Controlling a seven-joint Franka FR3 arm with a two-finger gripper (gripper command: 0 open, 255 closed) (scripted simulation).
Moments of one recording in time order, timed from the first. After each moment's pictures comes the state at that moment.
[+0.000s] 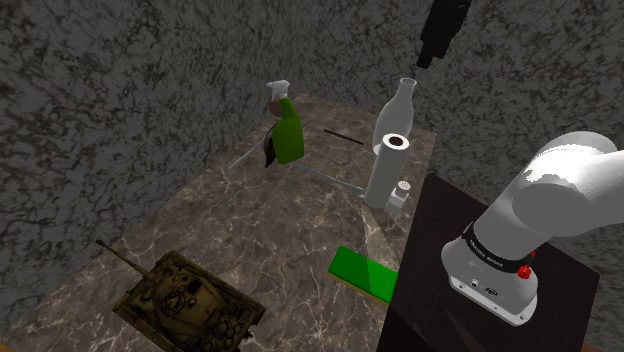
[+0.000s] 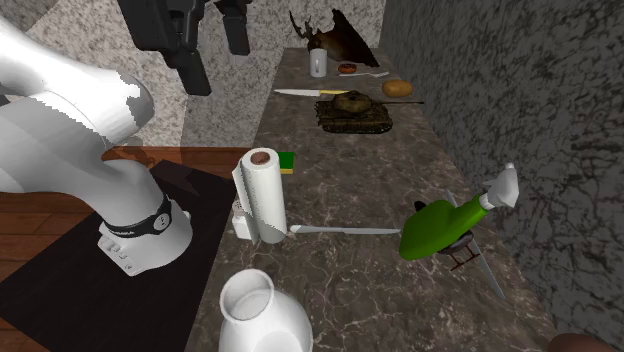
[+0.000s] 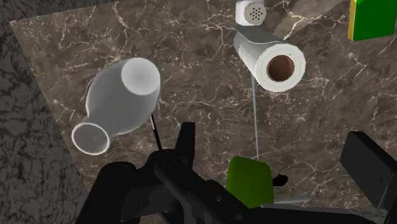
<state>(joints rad) -0.01 -0.82 0.03 -2.34 0.09 1.52 -0.15</state>
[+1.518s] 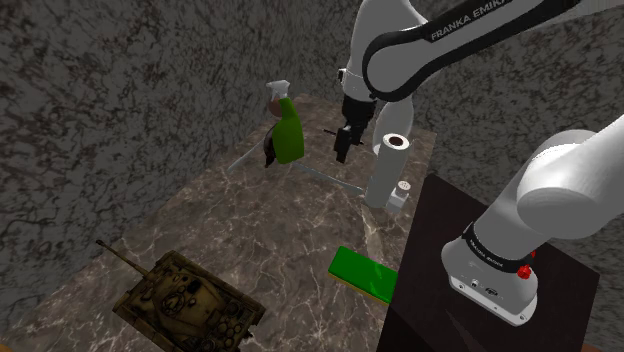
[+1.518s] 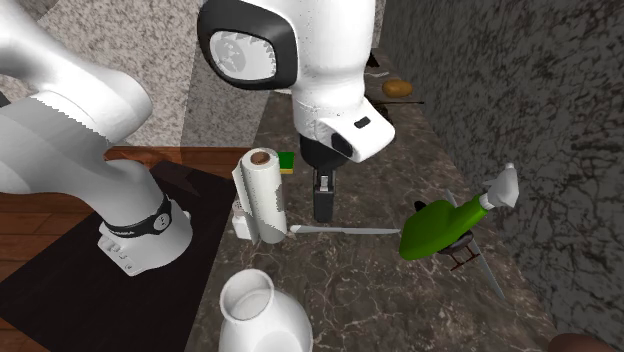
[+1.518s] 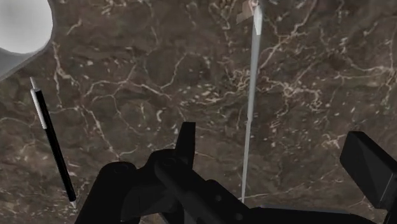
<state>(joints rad) 0.08 -0.36 0.18 -2.66 0.17 2.30 -0.17</state>
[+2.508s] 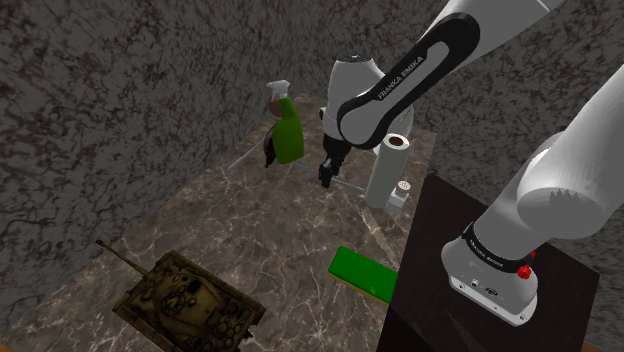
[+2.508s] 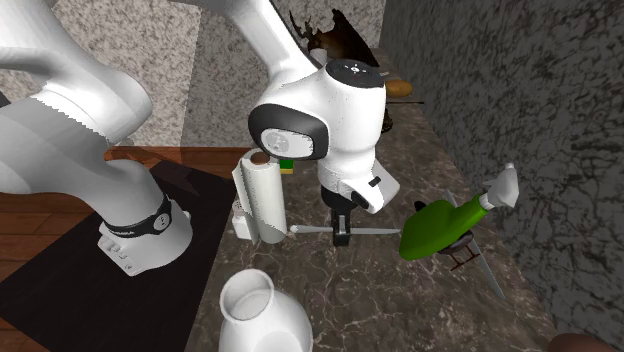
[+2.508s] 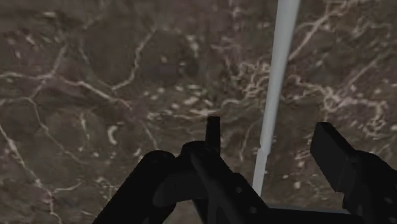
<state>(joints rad) 0.08 -0.01 0.22 -2.64 0.12 2.64 -0.15</state>
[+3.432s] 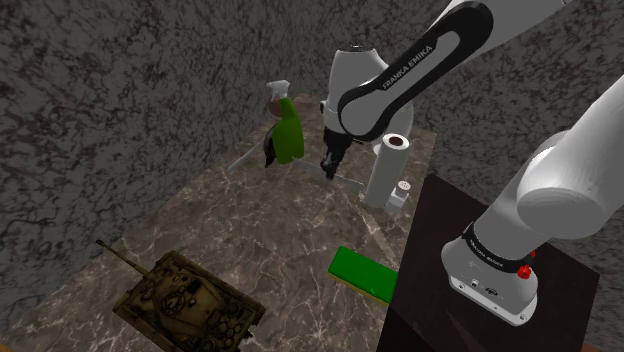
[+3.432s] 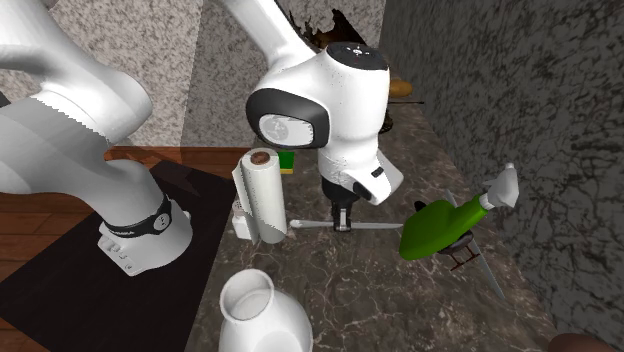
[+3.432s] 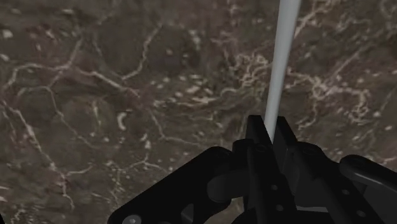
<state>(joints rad) 0.08 -0.07 0.22 -2.63 0.13 2.58 -0.15</state>
